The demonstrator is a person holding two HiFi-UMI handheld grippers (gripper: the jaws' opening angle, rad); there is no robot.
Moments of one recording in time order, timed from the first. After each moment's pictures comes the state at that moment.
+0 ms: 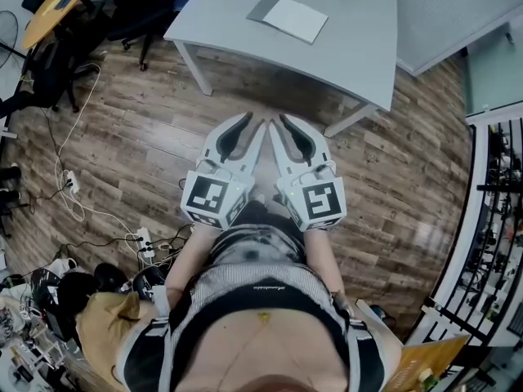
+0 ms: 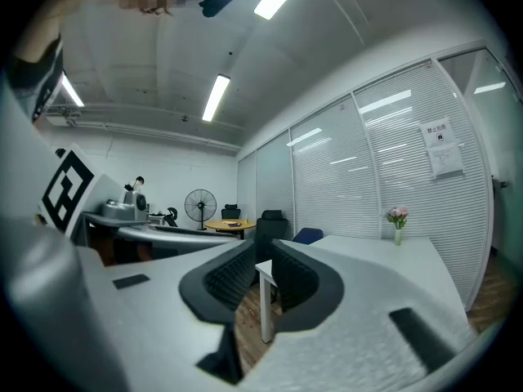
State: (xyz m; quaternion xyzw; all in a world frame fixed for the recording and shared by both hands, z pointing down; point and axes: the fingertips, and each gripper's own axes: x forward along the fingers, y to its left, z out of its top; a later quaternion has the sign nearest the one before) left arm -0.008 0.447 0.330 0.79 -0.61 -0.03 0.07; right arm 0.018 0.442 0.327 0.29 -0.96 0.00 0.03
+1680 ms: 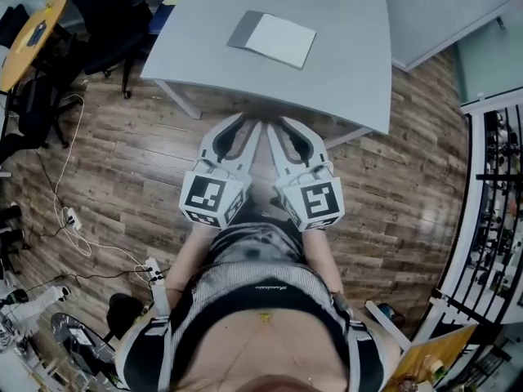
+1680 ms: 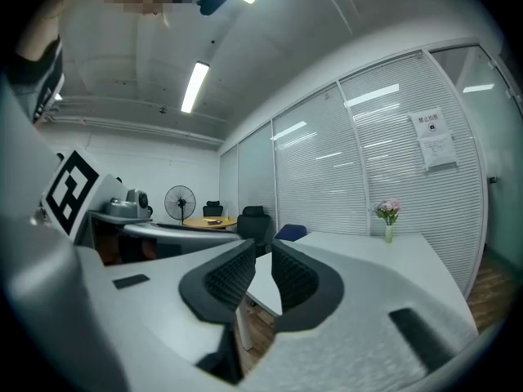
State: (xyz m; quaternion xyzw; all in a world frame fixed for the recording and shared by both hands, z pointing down) left arm -0.059 0.283 0.351 0.82 -0.57 -0.01 0.09; right arm -0.025 0.282 0.350 0.34 -0.94 0.02 0.05
